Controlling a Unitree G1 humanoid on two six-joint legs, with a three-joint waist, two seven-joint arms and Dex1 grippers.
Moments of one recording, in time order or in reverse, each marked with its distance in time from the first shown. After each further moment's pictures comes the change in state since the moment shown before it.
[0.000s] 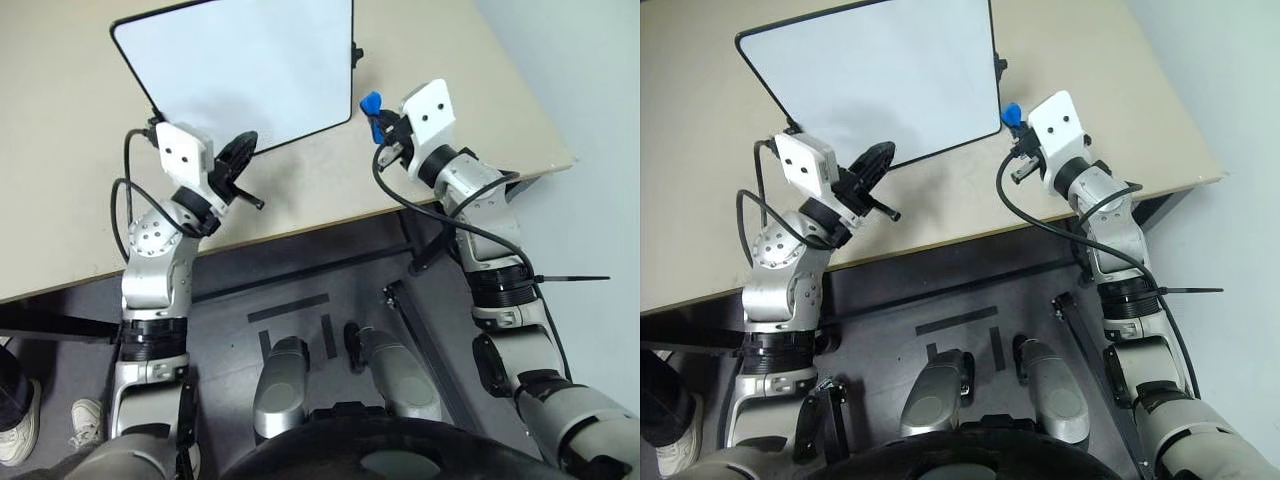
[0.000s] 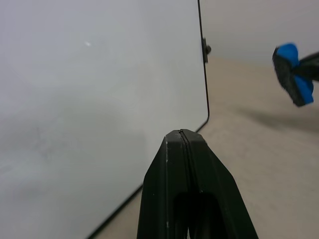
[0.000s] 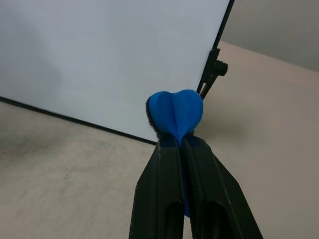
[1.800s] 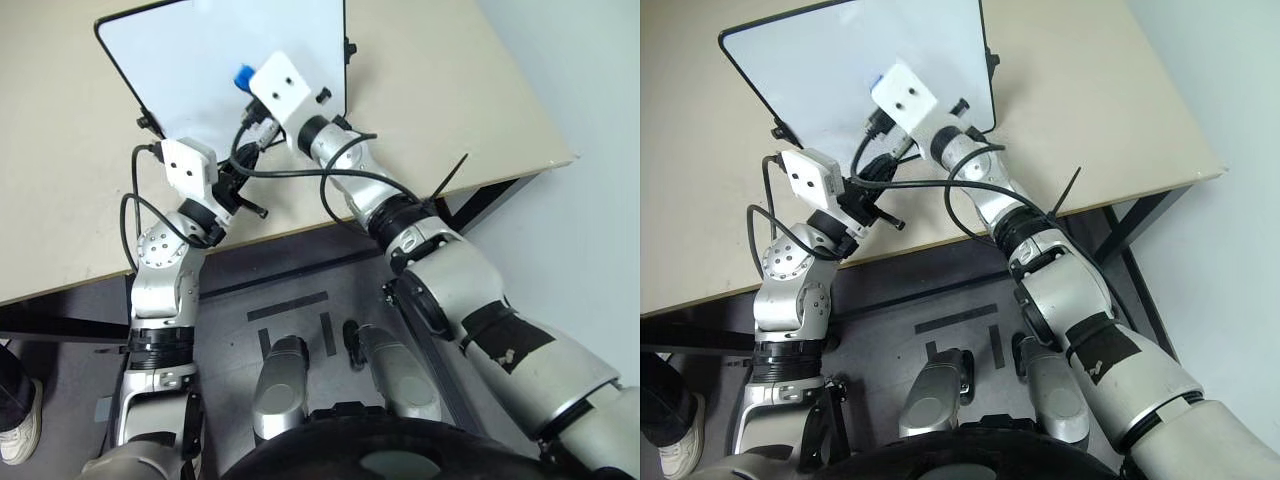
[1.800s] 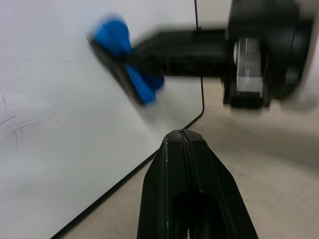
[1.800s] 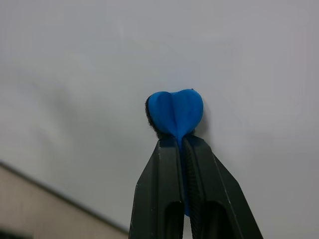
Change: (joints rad) left arm 0.074 -0.038 0.005 -0.010 0.003 -0.044 0.016; right arm -0.576 0.376 0.054 1.126 -0.167 -0.601 -0.256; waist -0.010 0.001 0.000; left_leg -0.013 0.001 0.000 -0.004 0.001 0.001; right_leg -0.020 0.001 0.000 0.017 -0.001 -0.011
